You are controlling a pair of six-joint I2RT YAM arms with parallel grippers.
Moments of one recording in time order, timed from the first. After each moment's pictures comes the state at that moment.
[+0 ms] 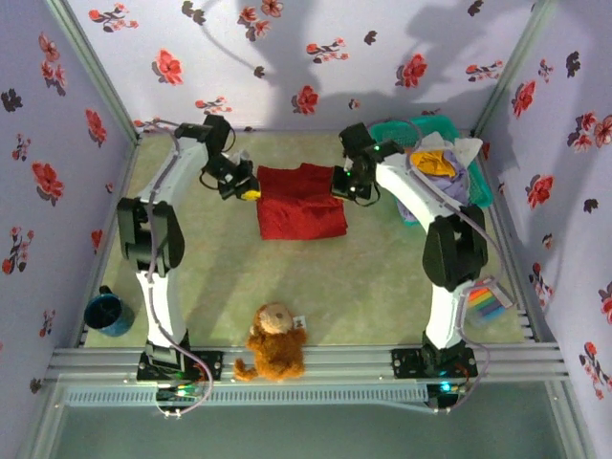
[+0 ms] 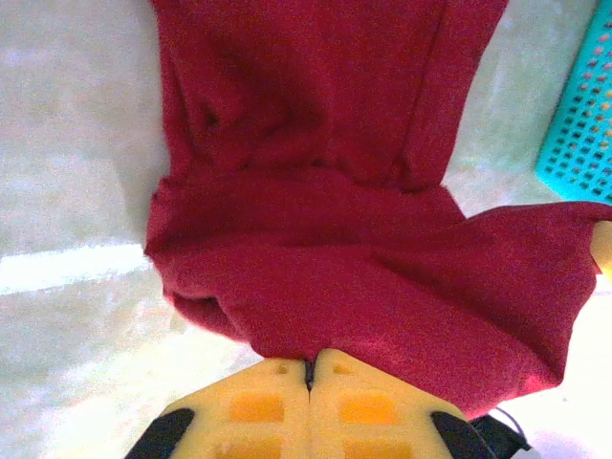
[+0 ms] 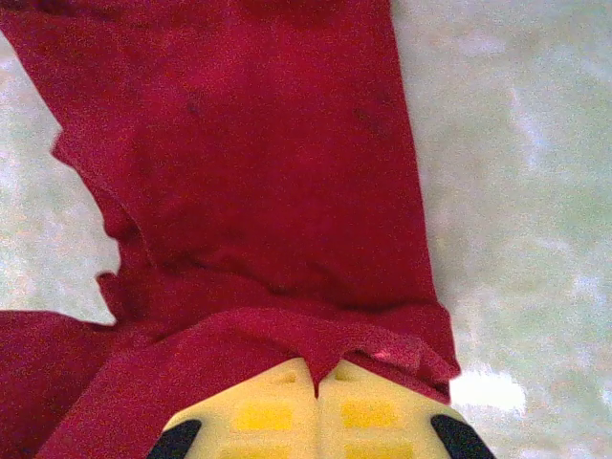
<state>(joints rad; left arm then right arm) -0.23 2.09 1.97 -1.29 0.59 -0.43 0.45 1.96 1.77 -0.96 -0.20 0.59</state>
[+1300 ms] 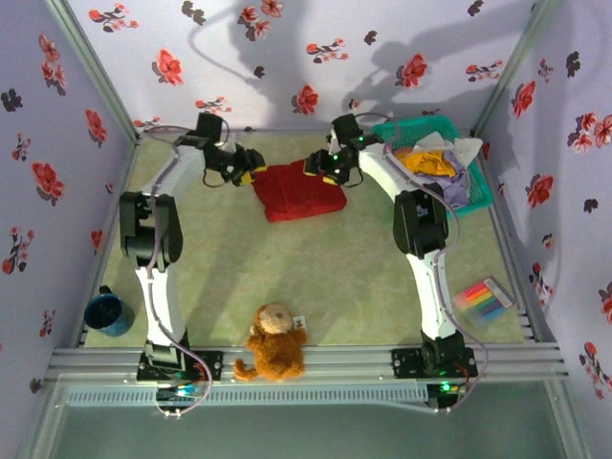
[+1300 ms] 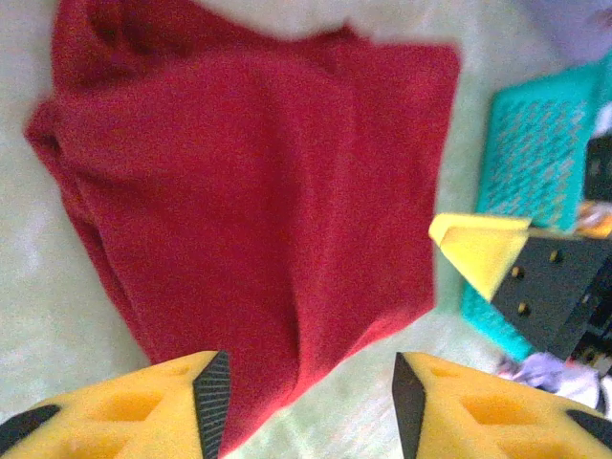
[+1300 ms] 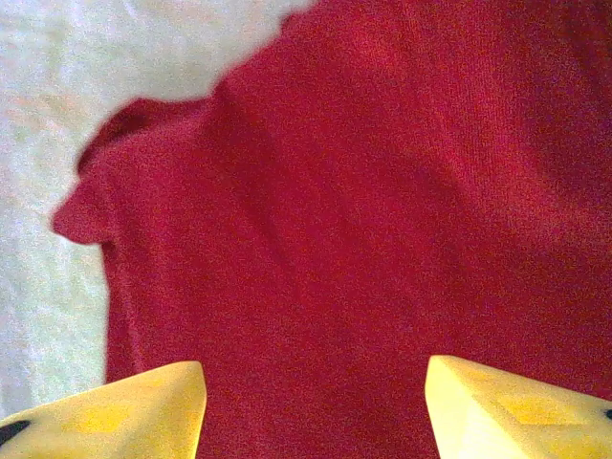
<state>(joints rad) -0.21 2.09 1.78 -0.76 0.60 -0.58 0.40 2.37 2.09 -0.76 -0.44 0.57</state>
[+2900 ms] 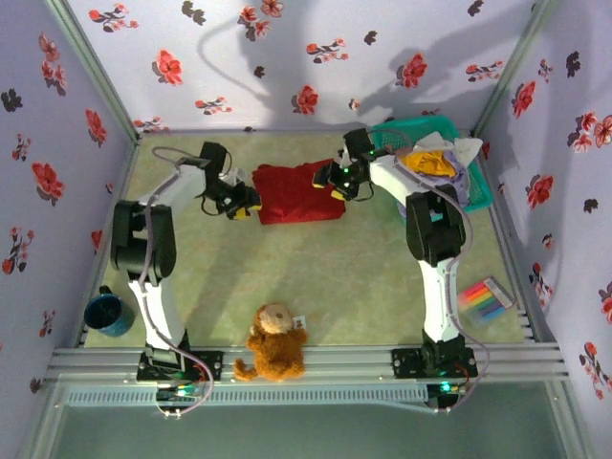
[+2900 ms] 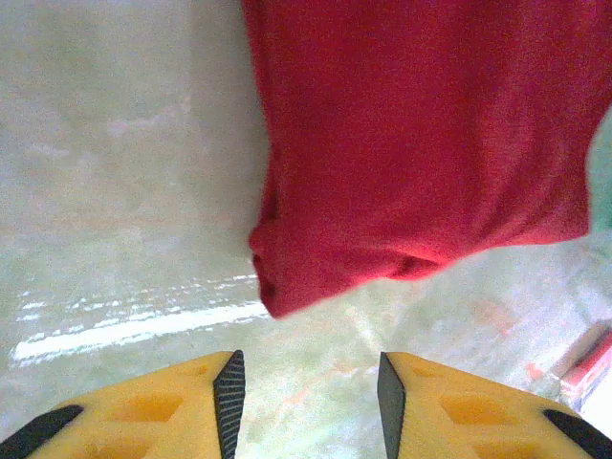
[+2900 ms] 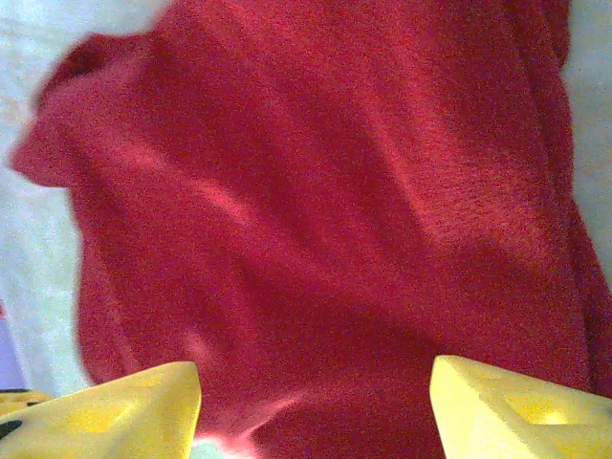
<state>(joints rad) -0.22 1.92 1.50 -0.84 0.51 -0.45 0.37 2.18 1.77 -0.62 -0.48 0.66</state>
